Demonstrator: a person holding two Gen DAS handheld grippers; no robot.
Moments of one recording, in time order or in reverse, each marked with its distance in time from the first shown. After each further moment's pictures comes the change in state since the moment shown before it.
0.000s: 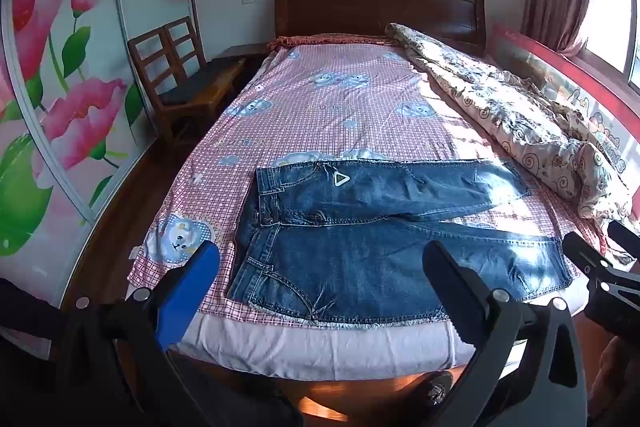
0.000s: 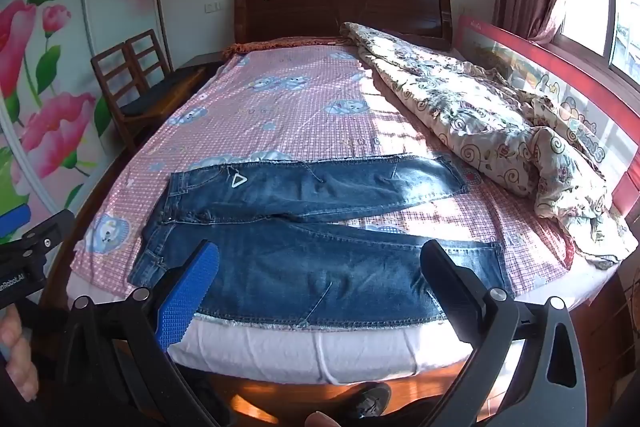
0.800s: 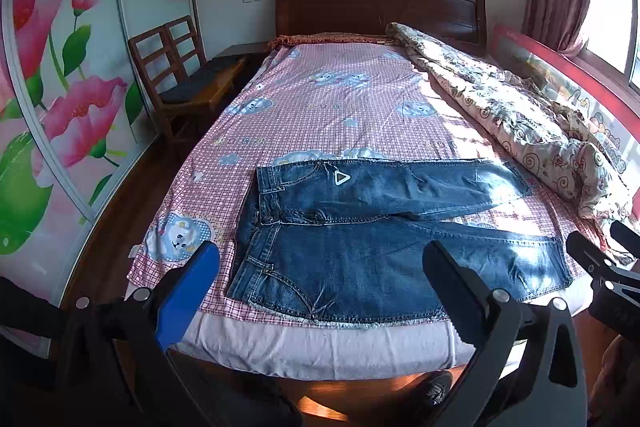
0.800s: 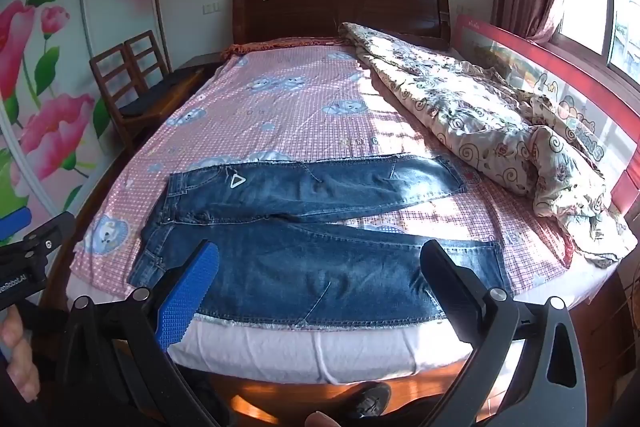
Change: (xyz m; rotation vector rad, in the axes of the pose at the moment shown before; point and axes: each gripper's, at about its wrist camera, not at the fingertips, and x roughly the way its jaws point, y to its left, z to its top) left arm 0.002 0.002 -0.002 0.000 0.002 0.005; right arm -0.001 -0.001 -0.001 0.003 -0.002 -0.006
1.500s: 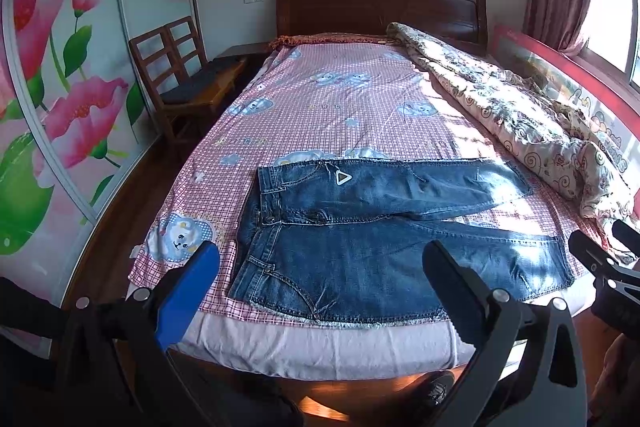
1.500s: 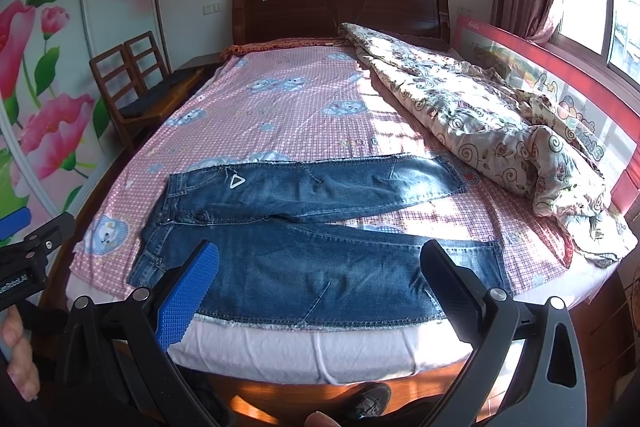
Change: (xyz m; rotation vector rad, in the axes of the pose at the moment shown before) left arm 0.001 -0.004 -0.004 0.001 -0.001 0.005; right arm -0.001 -0.001 0.000 -0.001 -0.002 0.000
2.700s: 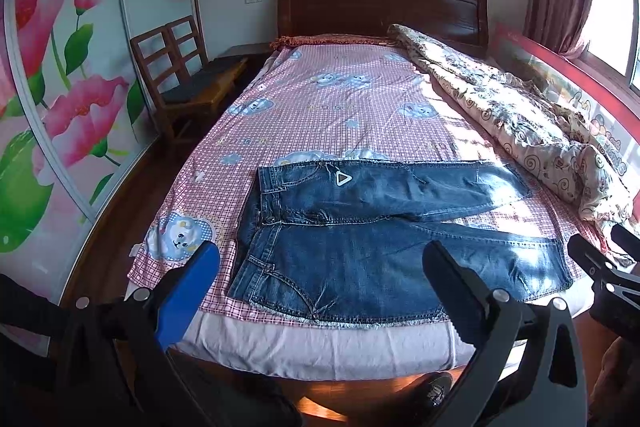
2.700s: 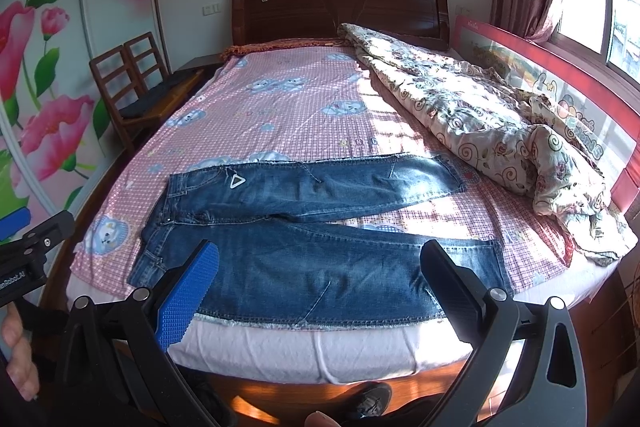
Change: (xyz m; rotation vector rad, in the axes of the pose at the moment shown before) left arm 0.000 0.002 0.002 -0.007 -0.002 -0.002; right arm 0.000 0.003 0.000 0.002 0.001 -0.002
